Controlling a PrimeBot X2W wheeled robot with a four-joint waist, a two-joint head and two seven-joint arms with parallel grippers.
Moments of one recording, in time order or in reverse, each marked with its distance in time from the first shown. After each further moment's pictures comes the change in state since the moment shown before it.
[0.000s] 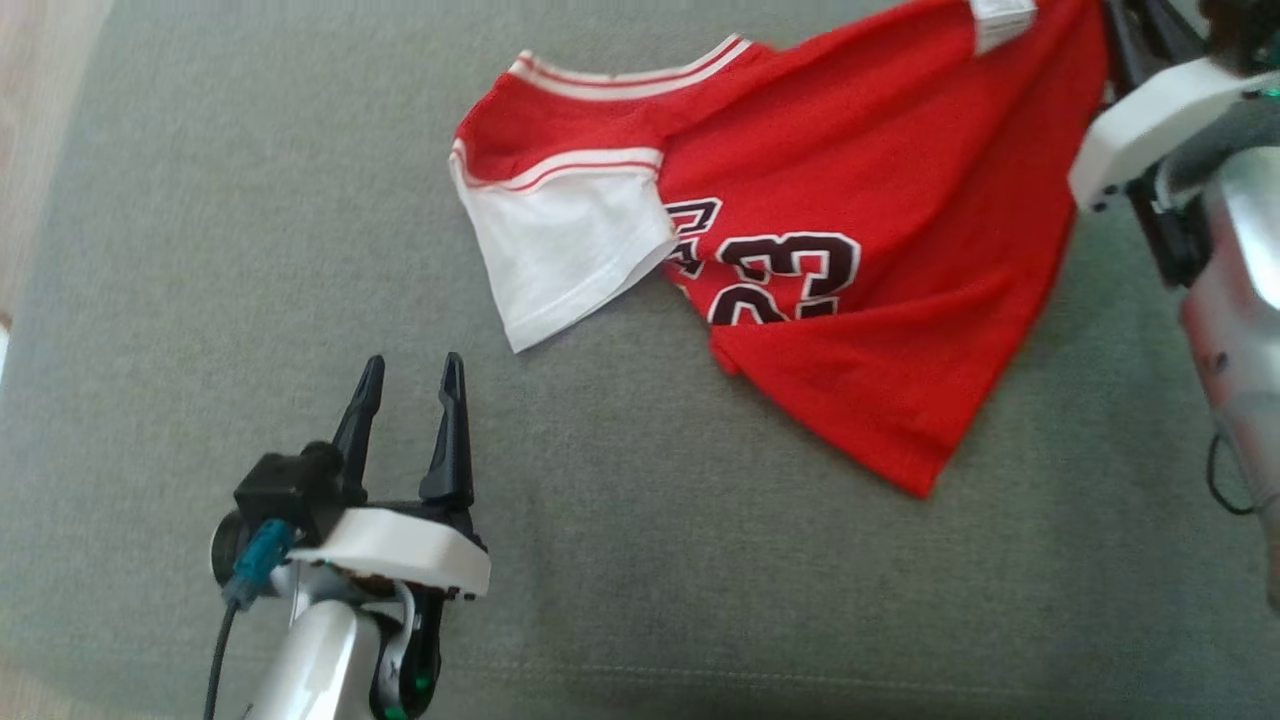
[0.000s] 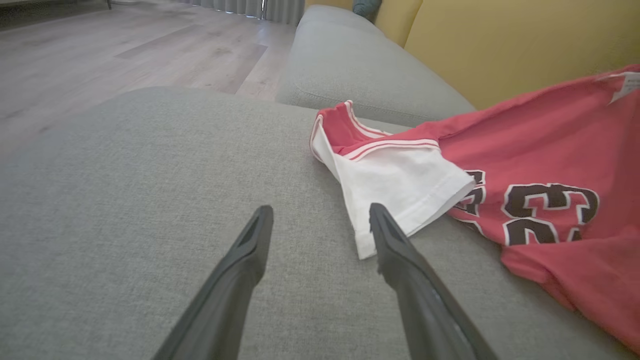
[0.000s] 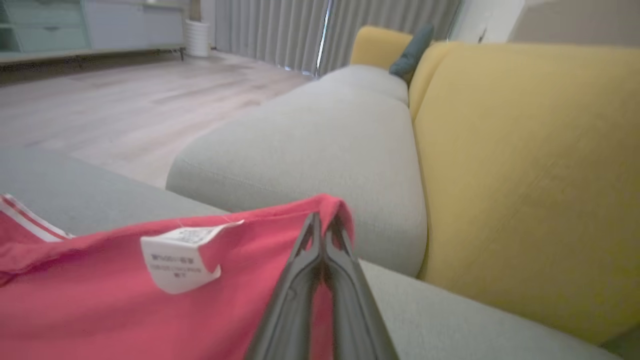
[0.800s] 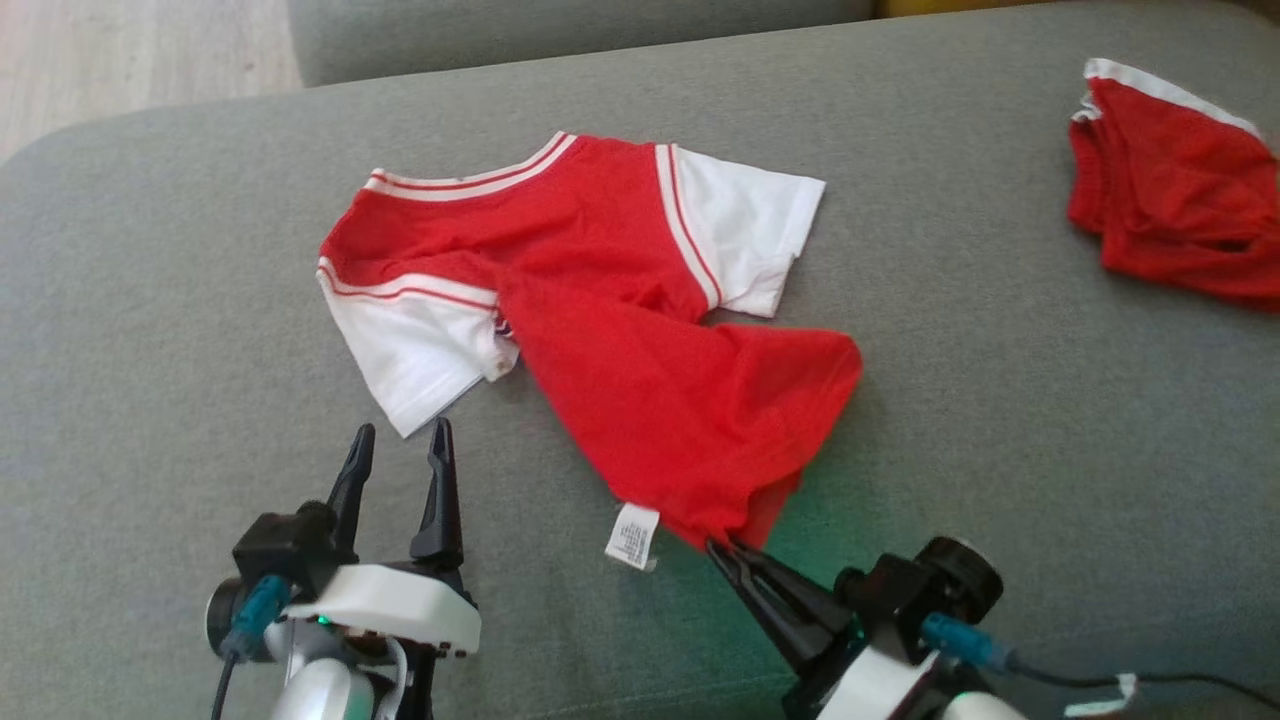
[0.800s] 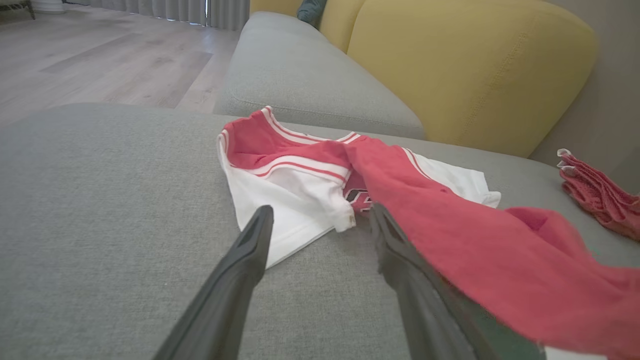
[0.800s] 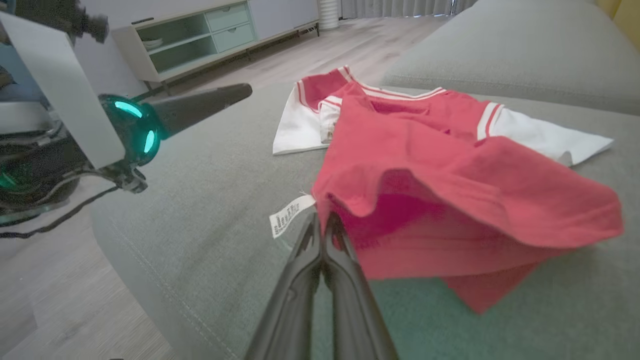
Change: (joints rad) left arm 0.098 0.001 0.021 0.004 0.000 0.007 0.000; right arm 0.936 0.071 0.309 -0.897 0.049 0.000 0.144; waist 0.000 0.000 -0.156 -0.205
